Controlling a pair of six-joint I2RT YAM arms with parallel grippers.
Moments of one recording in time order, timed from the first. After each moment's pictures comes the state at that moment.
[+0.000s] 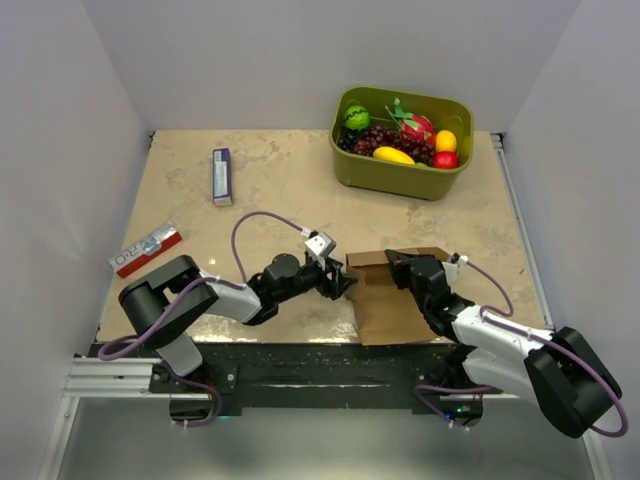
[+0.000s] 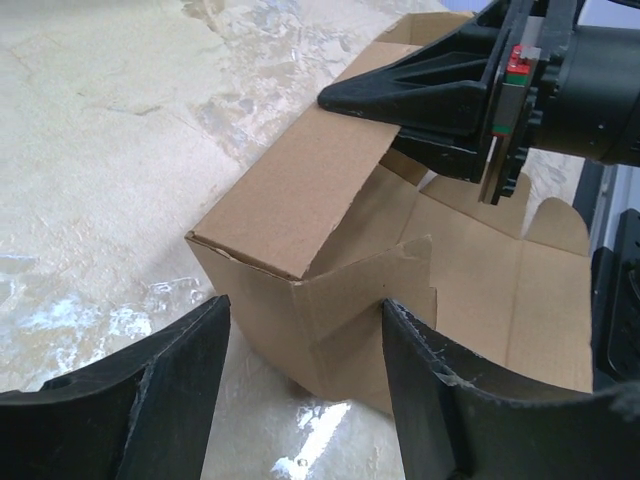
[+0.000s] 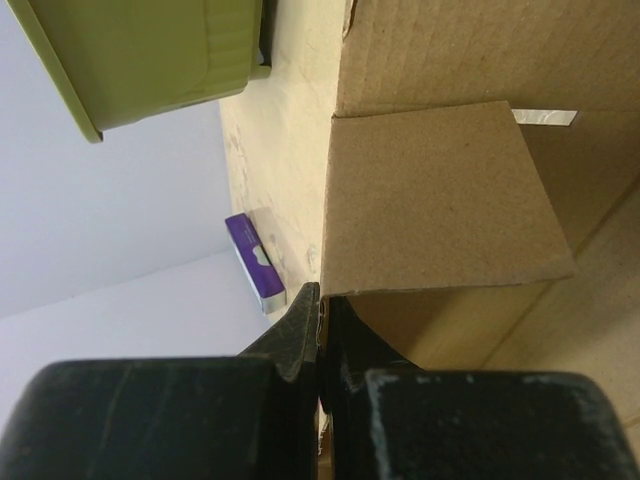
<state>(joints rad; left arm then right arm) -0.90 1.66 0.49 0.98 0.12 -0.31 0.58 1.05 0.22 0.36 0.41 1.72</state>
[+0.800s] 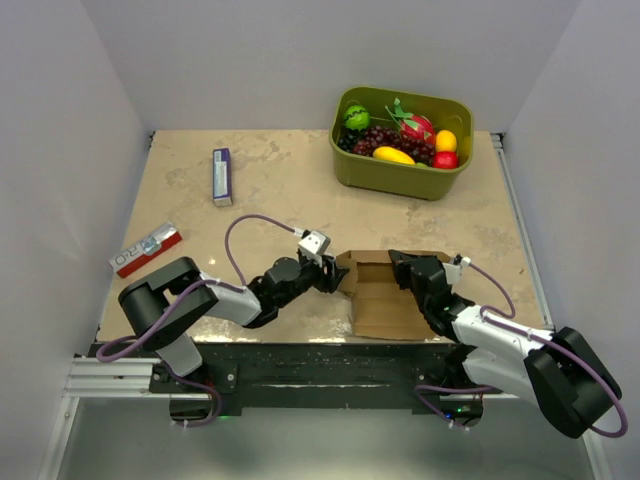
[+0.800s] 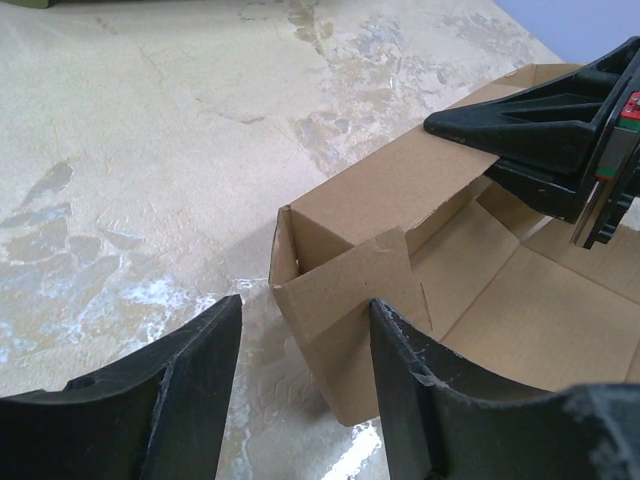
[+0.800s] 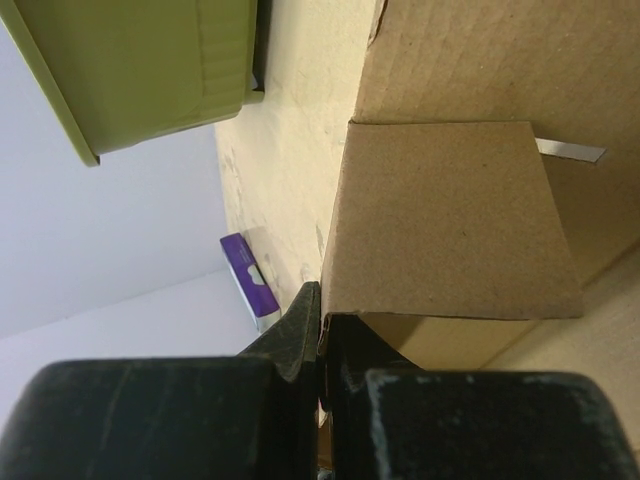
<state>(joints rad) -0.93 1.65 0.48 0.98 -0.13 -0.31 0.57 1.05 0.22 0.34 0.45 1.72</state>
